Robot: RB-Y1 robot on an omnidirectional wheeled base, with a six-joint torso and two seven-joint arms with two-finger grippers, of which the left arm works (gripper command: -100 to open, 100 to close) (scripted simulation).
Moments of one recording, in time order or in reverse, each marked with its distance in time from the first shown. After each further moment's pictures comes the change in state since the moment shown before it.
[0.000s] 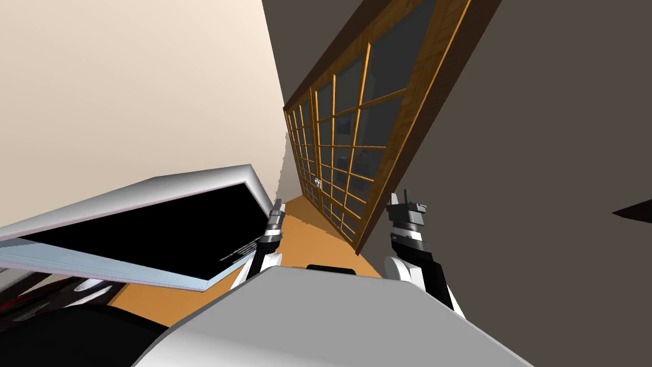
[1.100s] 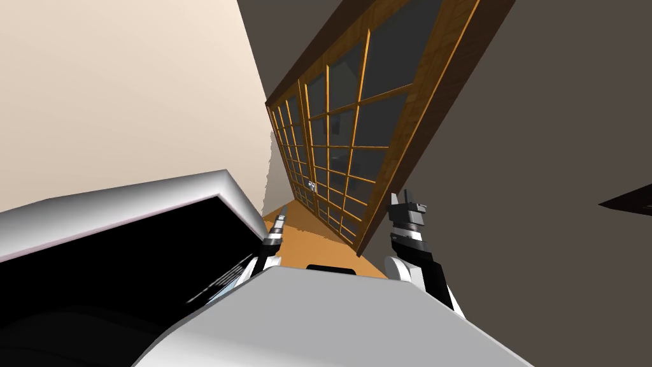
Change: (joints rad) arm -0.056 0.042 0.021 0.225 -0.051 -0.077 -0.190
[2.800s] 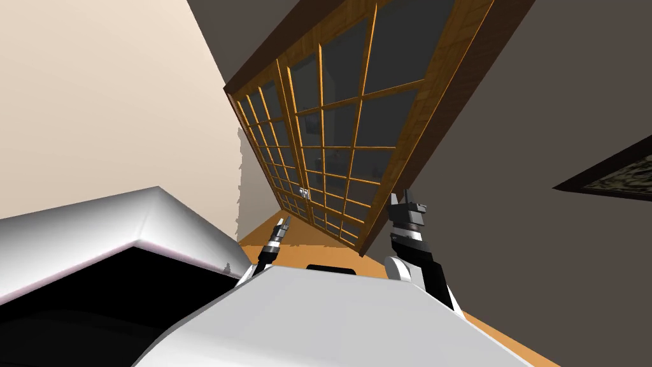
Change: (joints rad) arm -0.090 0.067 0.038 0.385 -0.082 -0.142 -0.318
